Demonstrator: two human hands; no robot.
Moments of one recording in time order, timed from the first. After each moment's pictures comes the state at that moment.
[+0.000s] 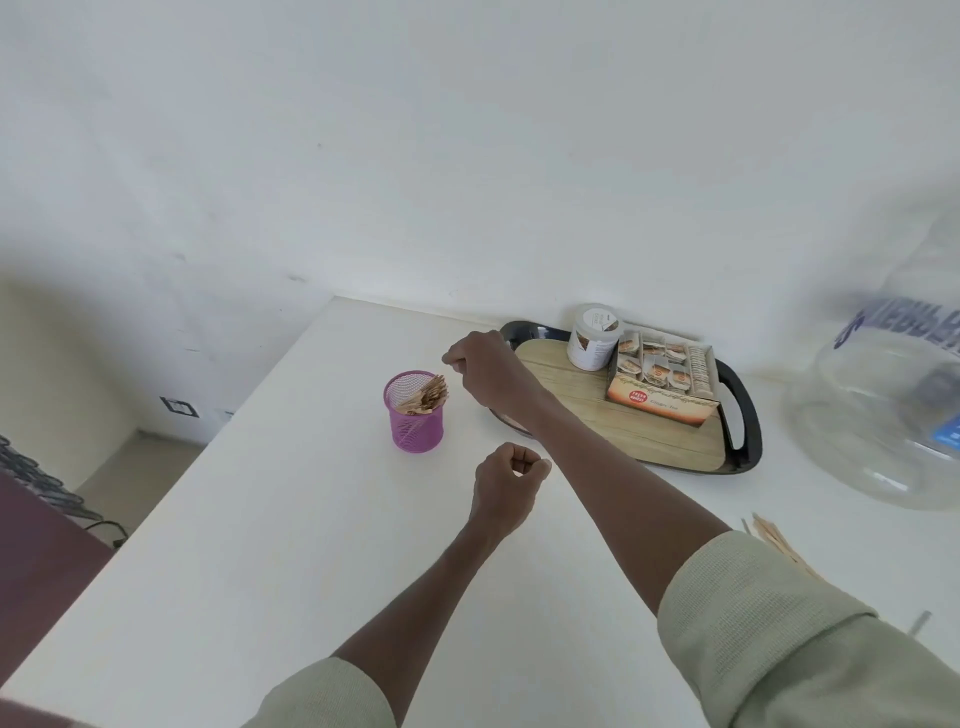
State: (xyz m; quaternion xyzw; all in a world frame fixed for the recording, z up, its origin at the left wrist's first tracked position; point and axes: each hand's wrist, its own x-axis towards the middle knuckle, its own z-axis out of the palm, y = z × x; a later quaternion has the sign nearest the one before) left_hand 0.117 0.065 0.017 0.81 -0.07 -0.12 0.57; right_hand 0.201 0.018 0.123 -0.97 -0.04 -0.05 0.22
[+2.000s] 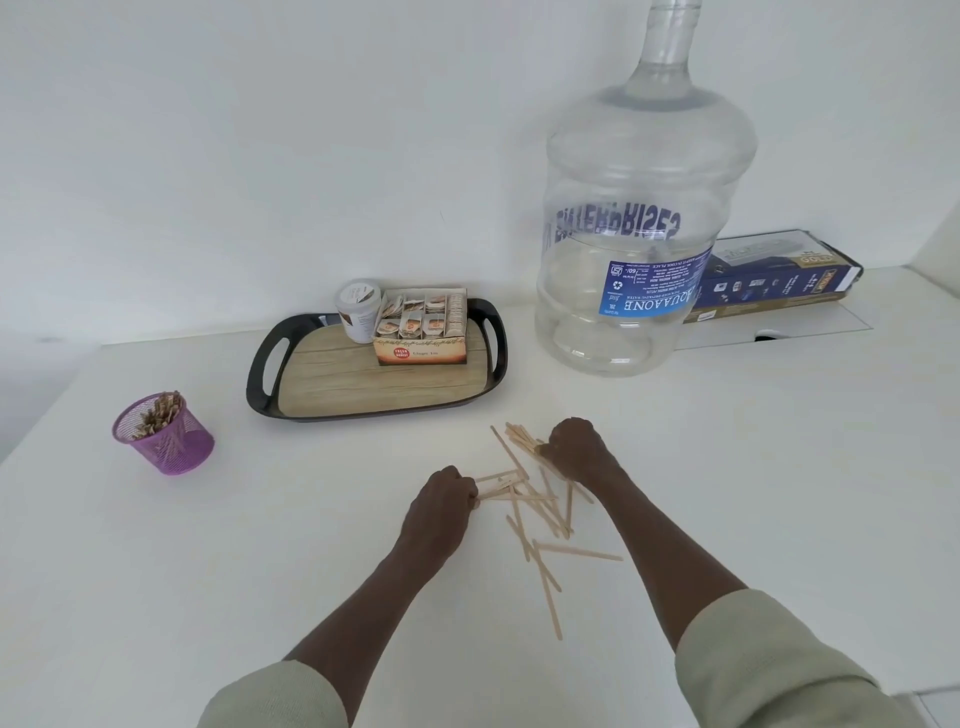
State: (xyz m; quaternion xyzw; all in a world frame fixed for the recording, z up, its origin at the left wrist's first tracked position) left_hand -0.046 -0.115 -0.036 0.90 -0.37 -0.09 0.21; right_hand -0.109 -0.336 -0.010 -0.90 0.33 0.05 0.27
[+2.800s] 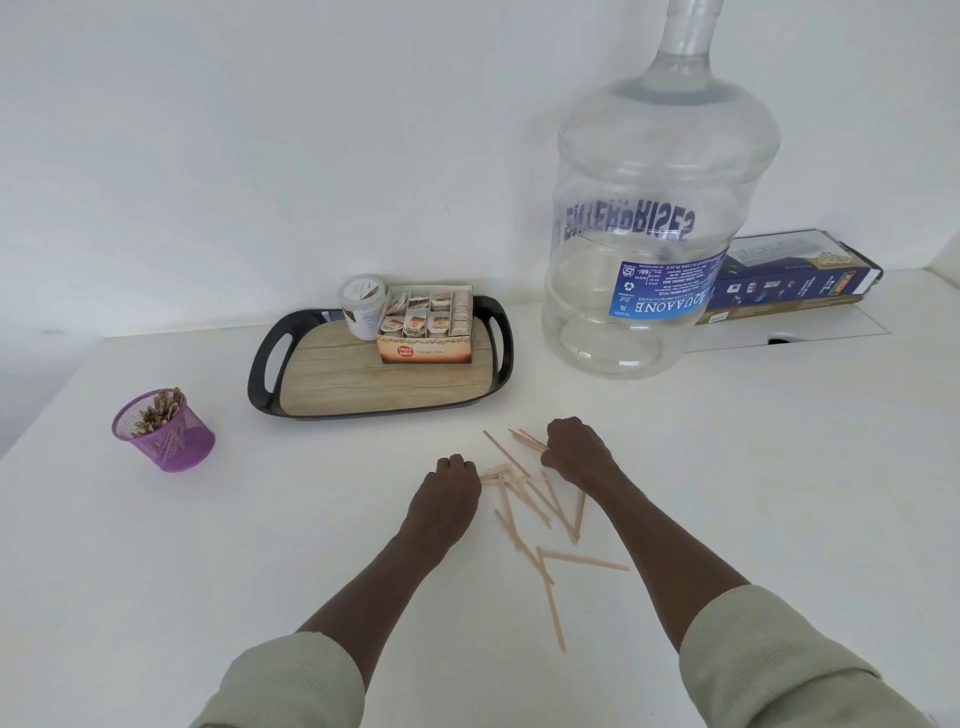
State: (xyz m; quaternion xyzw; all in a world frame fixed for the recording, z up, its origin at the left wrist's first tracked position) left_hand -0.027 -0.131 -0.038 0.88 -0.47 0.06 -0.05; right_hand -0.100 -0.334 -0.007 -0.94 0.28 0.05 0.20
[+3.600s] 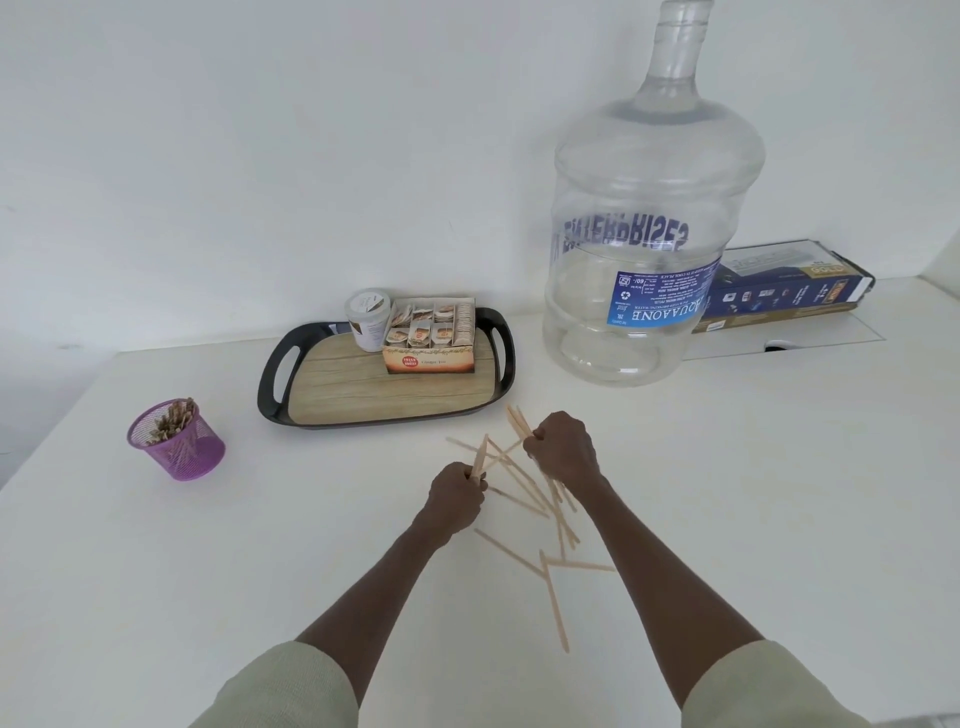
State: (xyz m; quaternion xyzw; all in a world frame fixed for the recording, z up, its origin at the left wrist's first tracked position) left_hand -0.026 -0.147 -0.026 0.82 -0.10 -0.31 0.46; right_hand -0.093 -0.303 0.014 -0.87 0.37 -0.05 0.34
